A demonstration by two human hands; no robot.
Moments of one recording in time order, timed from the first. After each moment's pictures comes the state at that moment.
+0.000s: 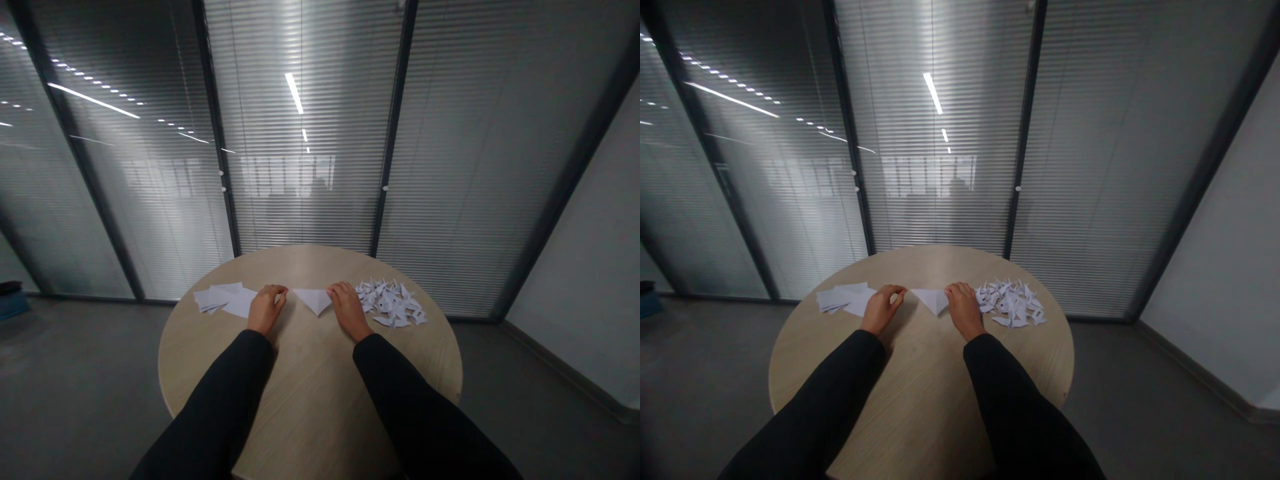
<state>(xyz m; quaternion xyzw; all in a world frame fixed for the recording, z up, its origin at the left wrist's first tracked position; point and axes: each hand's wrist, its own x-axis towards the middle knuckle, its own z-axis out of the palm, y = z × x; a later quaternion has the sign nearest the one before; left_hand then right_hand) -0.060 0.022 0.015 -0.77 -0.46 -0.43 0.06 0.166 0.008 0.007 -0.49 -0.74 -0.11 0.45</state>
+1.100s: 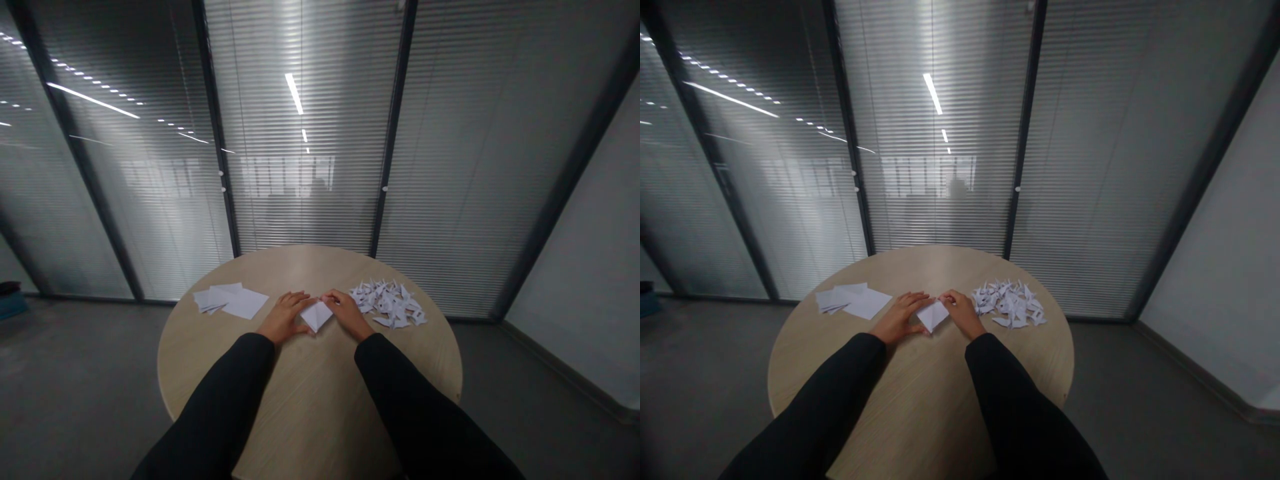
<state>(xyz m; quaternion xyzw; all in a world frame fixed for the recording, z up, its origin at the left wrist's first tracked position) -0.039 0.013 0.004 -0.91 -0.30 -0.28 0.04 0.164 0.006 0.006 -0.47 -0.72 0.18 0.48</state>
